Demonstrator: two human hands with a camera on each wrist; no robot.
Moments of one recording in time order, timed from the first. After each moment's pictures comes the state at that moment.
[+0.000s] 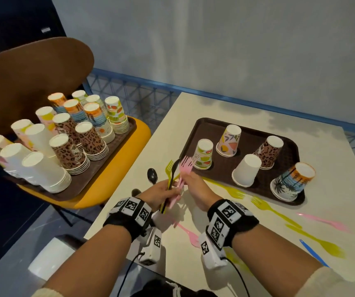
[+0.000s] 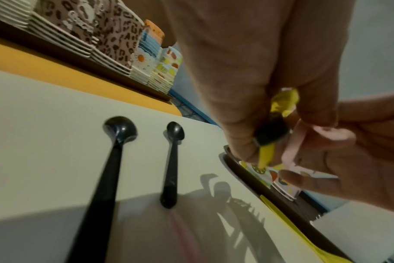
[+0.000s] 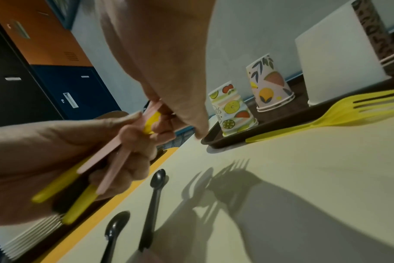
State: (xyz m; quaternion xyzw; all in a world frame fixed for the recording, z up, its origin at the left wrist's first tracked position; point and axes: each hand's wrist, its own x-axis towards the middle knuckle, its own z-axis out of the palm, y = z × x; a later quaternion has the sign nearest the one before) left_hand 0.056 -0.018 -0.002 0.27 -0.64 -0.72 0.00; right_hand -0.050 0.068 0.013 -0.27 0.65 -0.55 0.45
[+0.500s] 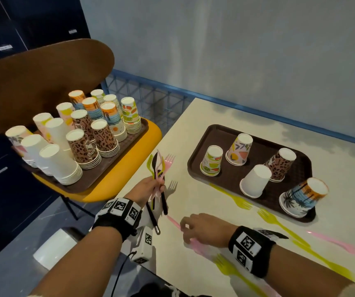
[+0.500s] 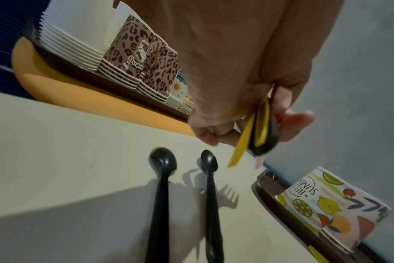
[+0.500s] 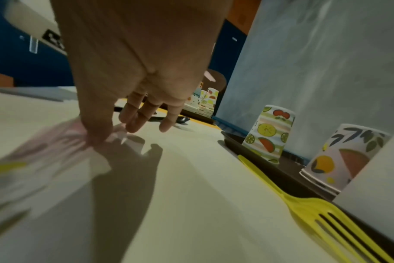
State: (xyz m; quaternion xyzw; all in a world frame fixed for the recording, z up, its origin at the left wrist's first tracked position) left_hand 0.083 -0.040 0.001 0.40 -0.57 -0.70 0.16; right_hand -0.064 0.127 -0.029 -0.85 0.51 0.04 0.16
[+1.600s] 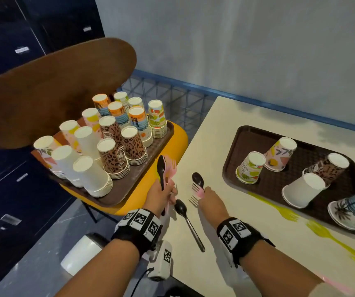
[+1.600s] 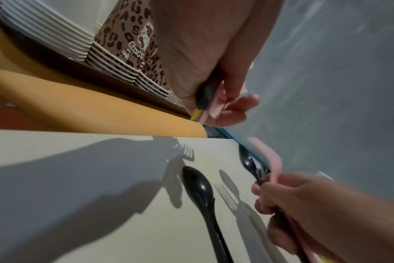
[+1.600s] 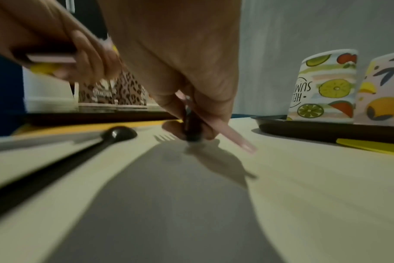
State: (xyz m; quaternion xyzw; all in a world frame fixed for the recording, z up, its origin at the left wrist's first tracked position) left_hand 0.130 -0.103 -0.015 0.41 -0.56 -0.68 0.24; right_hand 0.005 -0.008 -0.035 -0.37 0.87 -0.15 0.28
